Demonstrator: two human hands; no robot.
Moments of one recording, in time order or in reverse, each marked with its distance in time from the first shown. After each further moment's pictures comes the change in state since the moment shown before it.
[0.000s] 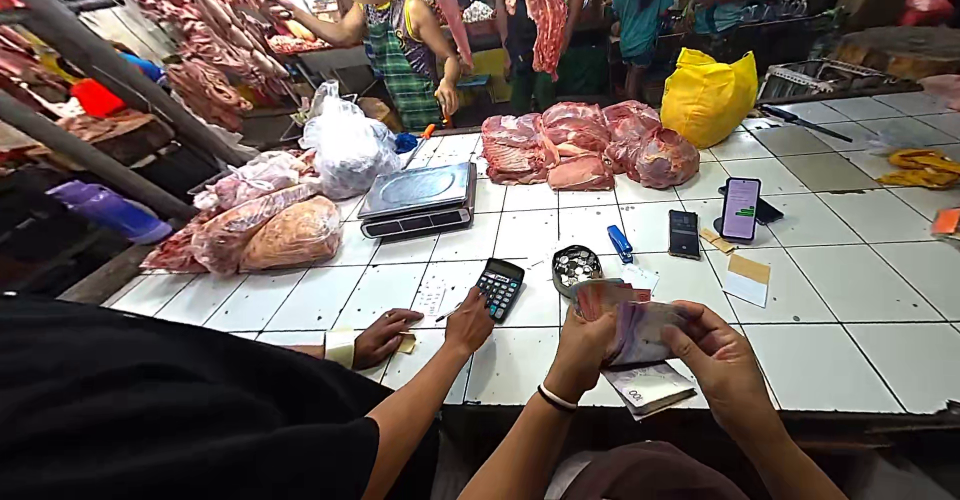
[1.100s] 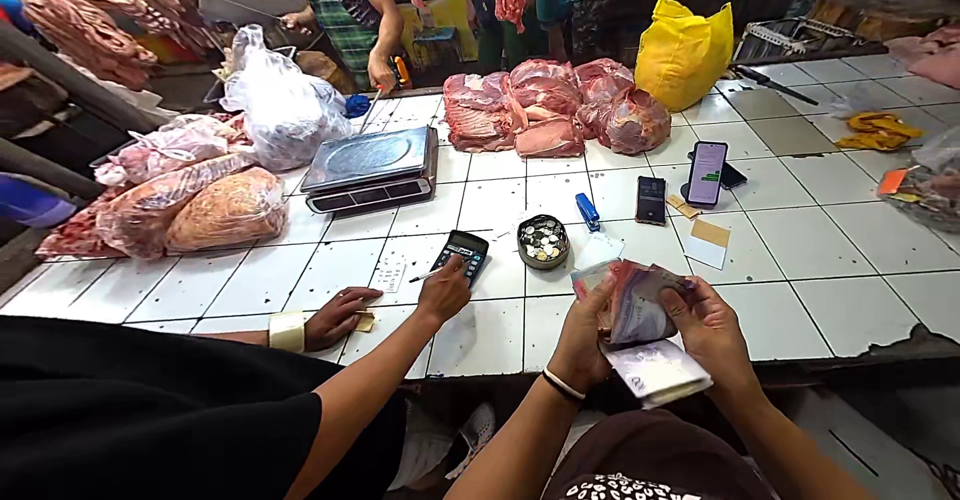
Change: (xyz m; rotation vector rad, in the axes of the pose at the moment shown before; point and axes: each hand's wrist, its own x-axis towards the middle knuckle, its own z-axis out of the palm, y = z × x) left_hand -0.003 -0.043 0.050 -0.374 -0.009 -0.390; right_hand 0.000 0.003 -0.050 -0.137 0.157 0.043
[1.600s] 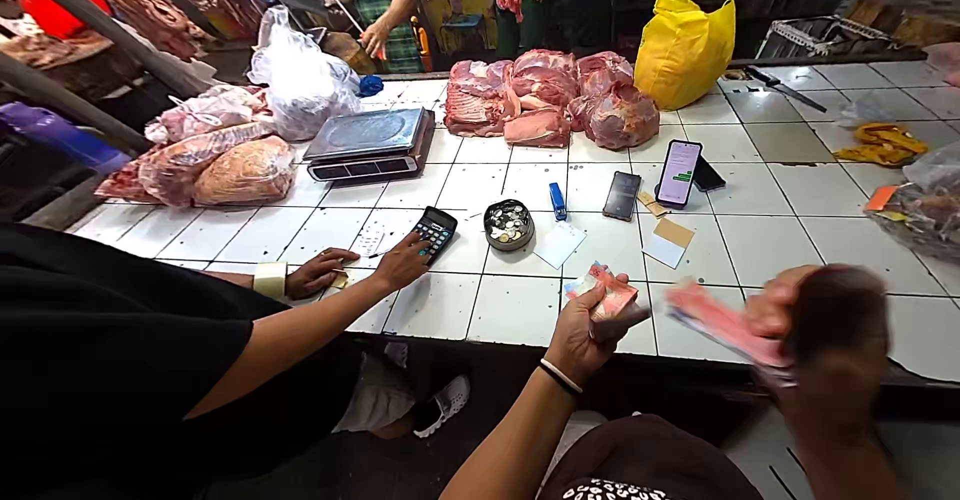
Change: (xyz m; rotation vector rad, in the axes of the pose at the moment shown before) left_hand 0.030 -0.114 0.069 -0.340 0.119 -0.045; right_hand 0.037 -0.042 -0.191 0.150 -0.107 -0.414
